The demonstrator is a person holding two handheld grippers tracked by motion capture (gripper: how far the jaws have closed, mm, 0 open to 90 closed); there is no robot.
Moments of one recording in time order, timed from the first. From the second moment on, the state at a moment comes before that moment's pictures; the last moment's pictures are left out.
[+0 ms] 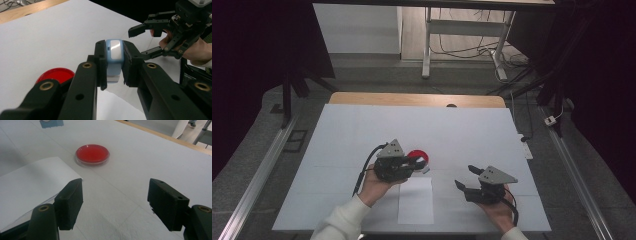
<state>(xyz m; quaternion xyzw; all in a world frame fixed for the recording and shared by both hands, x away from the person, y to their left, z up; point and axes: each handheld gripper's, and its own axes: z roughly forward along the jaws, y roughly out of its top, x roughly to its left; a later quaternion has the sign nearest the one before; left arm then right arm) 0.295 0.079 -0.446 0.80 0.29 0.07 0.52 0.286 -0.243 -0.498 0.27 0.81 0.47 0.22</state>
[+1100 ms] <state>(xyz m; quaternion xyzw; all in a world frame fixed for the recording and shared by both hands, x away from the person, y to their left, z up) 0.297 0.072 -0.446 0.80 0.28 0.07 0.52 0.285 -0.192 -0.498 0.24 0.81 0.48 0.23</state>
